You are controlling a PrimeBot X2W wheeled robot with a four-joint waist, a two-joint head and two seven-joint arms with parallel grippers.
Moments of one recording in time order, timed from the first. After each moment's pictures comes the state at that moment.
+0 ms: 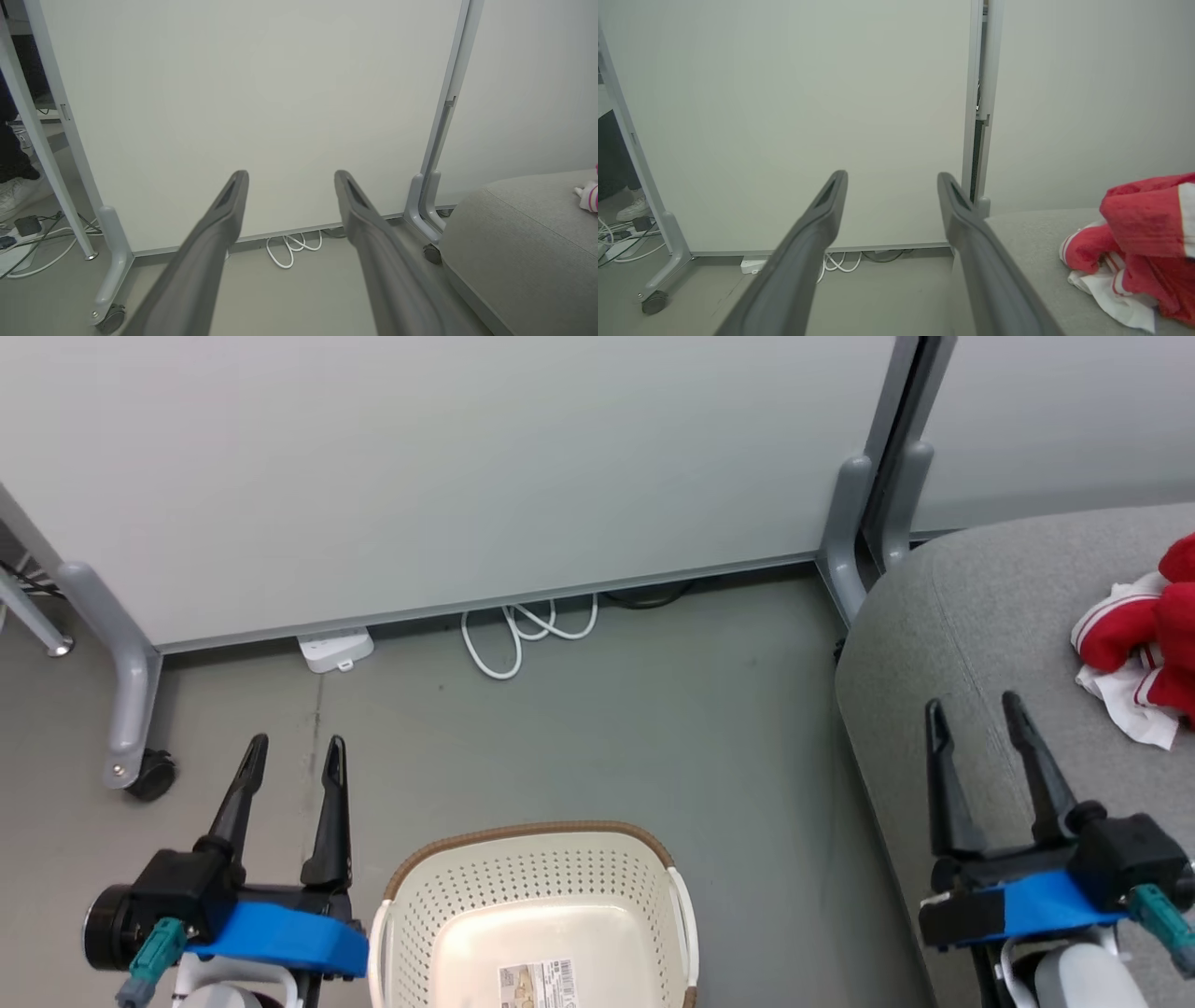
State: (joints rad) left arm -0.20 0.22 -0.22 0.19 -0.33 0.05 -0.26; right arm -0.14 -0.10 -0.02 0.13 0.08 0.13 -0.26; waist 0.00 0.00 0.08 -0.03
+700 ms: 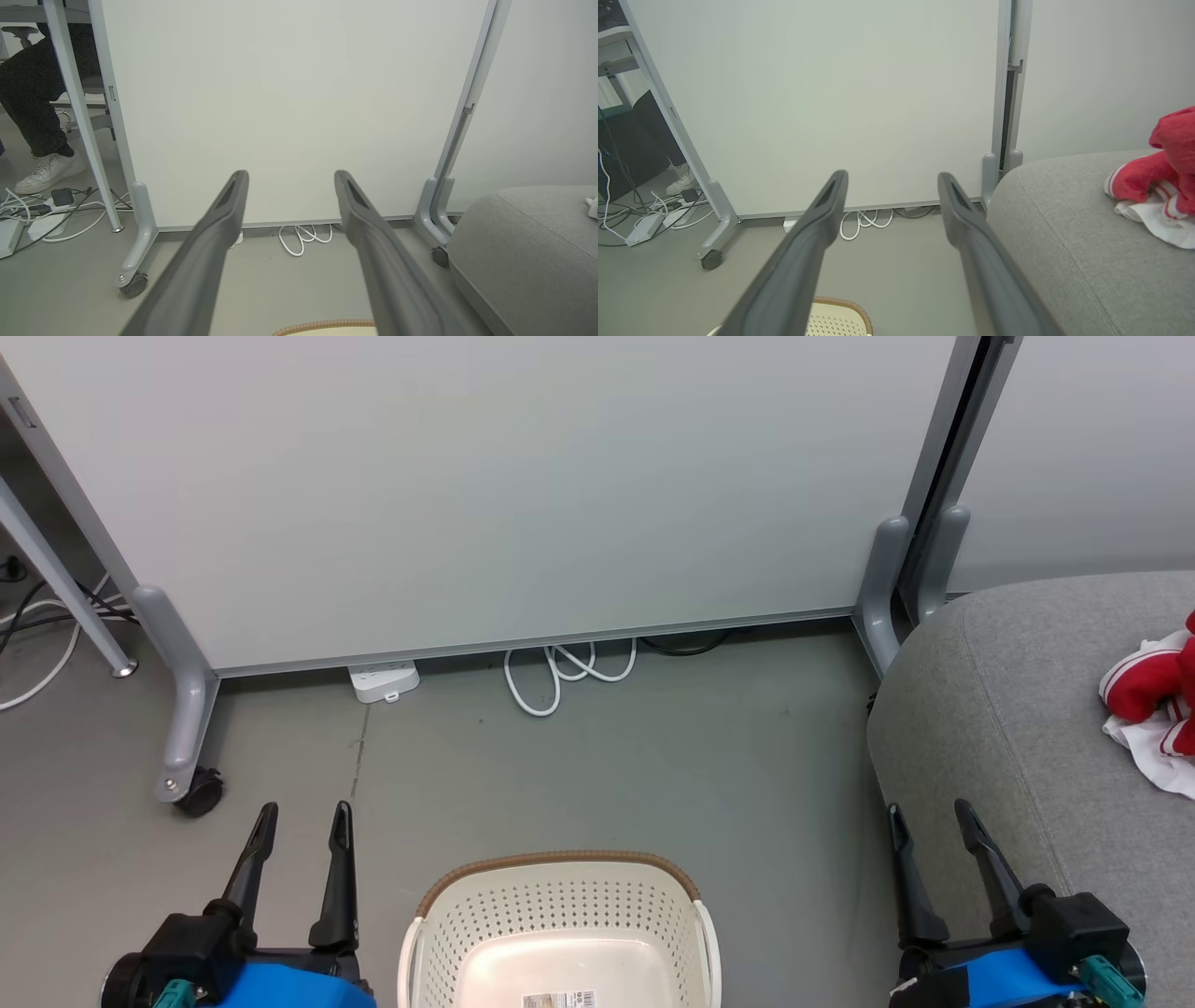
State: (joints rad) left arm -0.07 0.07 -0.04 0.20 -0.19 -0.09 -0.26; right arm -0.01 -0.05 0.01 0.21 0.11 0.13 -0.26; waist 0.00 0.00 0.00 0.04
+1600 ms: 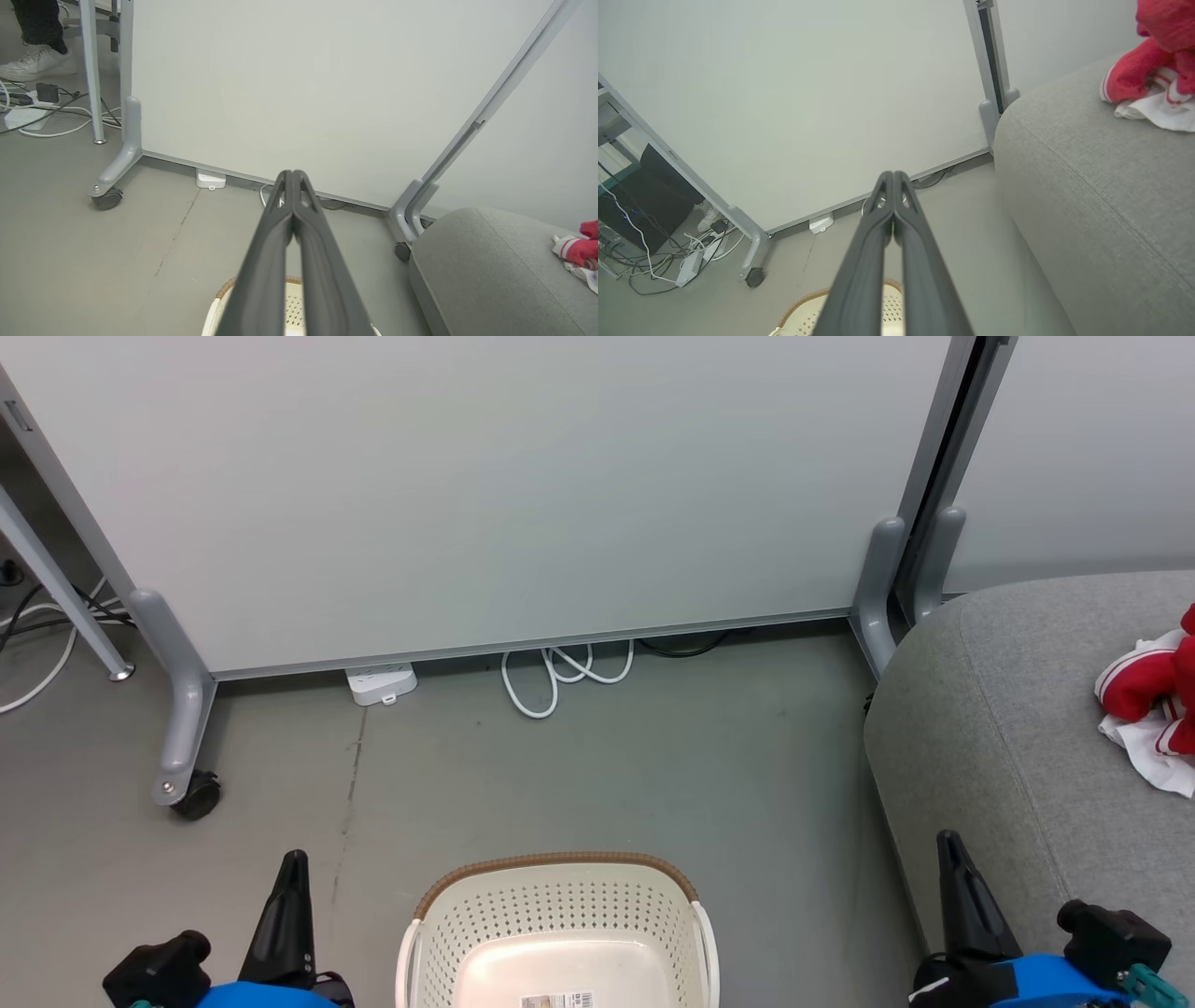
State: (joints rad) left arm -0.04 0.04 0.00 0.28 -0.42 -0.11 -0.18; right arm 0.00 -0.05 0.00 0.26 0.39 0.13 -0.20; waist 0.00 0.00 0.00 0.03
